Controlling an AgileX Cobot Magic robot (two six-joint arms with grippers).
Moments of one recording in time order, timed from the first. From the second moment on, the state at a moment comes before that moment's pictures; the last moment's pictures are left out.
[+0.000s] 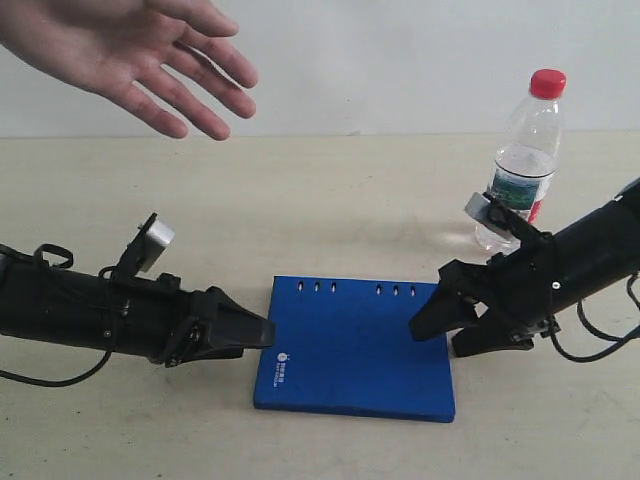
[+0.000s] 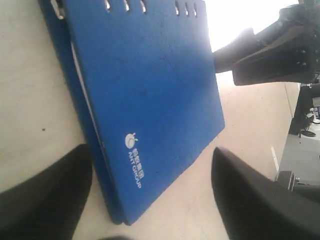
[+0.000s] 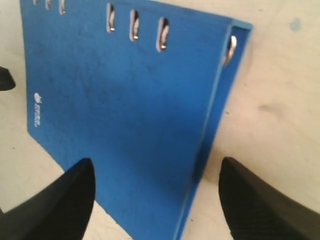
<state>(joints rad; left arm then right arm) -0.07 1.98 -0.69 -1.74 0.93 1.62 0.07 1.96 -0.90 1.10 0.87 -0.99</state>
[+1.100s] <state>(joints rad) -0.07 1.98 -0.69 -1.74 1.02 1.64 0.22 2.03 -0.90 1.37 1.06 -1.41</state>
